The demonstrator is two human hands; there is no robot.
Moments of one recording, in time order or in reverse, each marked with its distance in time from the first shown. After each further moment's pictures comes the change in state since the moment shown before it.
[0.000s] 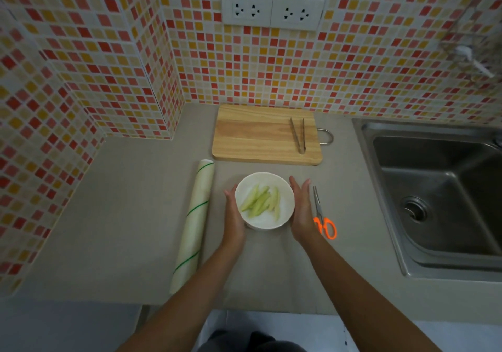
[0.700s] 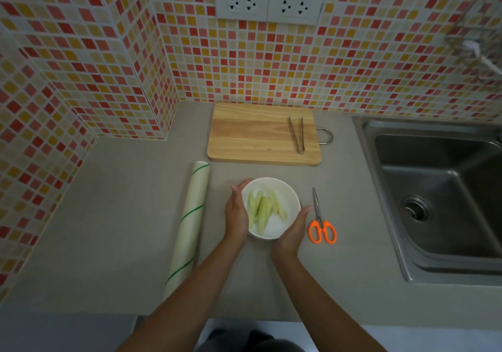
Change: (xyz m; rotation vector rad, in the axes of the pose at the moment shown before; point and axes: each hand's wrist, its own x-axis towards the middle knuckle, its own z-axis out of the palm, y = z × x) left_hand 0.026 -0.008 0.014 0.216 0.007 0.069; right_hand -0.013 0.042 0.018 0.292 0.405 -0.155
